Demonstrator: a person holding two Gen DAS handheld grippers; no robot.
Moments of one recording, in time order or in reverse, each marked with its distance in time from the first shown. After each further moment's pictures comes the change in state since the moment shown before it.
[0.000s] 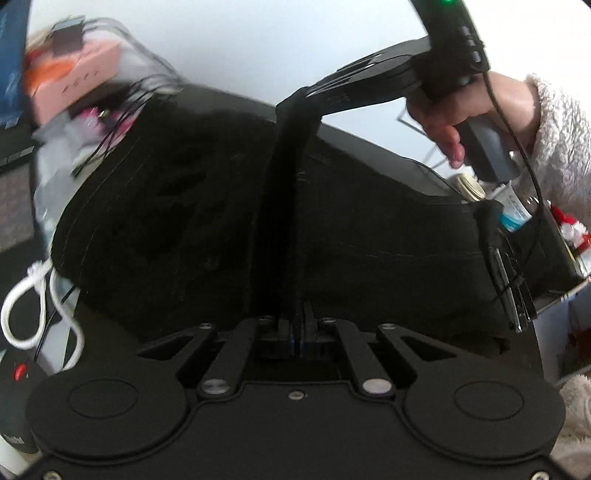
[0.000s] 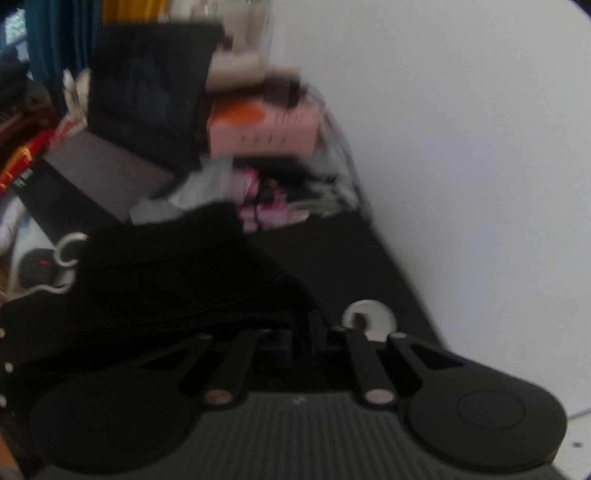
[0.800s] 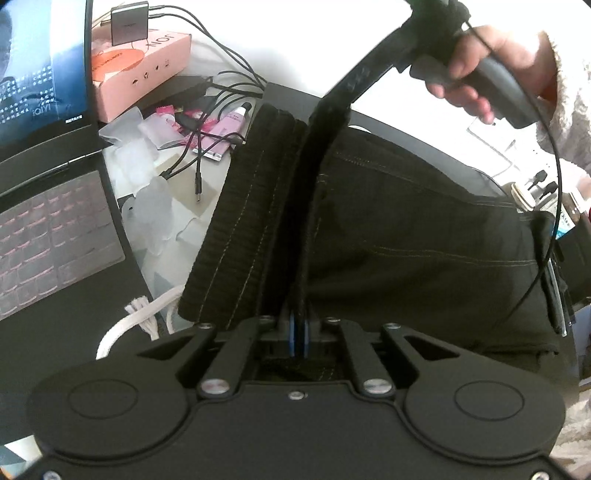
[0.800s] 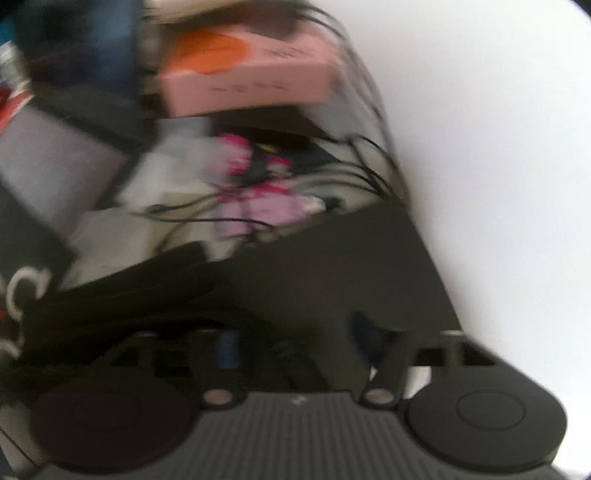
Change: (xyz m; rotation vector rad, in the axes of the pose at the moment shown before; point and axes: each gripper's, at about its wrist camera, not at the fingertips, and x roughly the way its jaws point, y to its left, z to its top) left arm -0.015 0.093 0.040 0.002 0.040 0.103; right arm 0.114 -0.021 0.097 0.061 0.329 0.005
